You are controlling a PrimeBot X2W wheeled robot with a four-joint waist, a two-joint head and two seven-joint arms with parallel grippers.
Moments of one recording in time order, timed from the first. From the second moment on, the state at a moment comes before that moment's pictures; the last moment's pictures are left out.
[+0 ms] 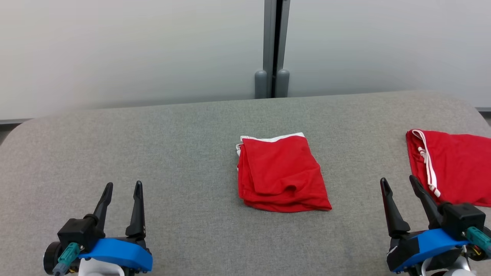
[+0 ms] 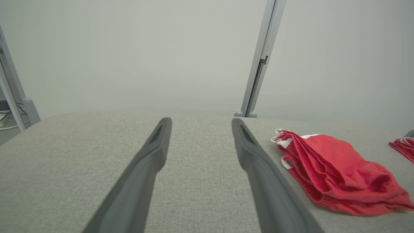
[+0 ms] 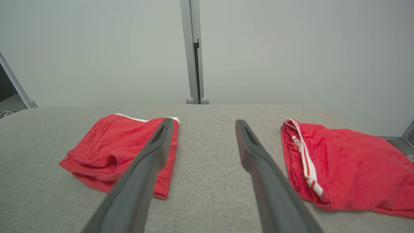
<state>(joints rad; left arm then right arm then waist) -0.10 0.23 -0.20 0.34 -0.40 -0.04 -0.26 -0.03 -0.09 -0.04 0.09 0.15 0.13 -0.05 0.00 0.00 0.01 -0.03</state>
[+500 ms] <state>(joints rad) -0.06 0.24 -0.19 0.33 -0.41 -0.01 -0.26 -0.01 -0.07 -0.06 0.13 0.17 0.13 -0.08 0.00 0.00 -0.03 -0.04</state>
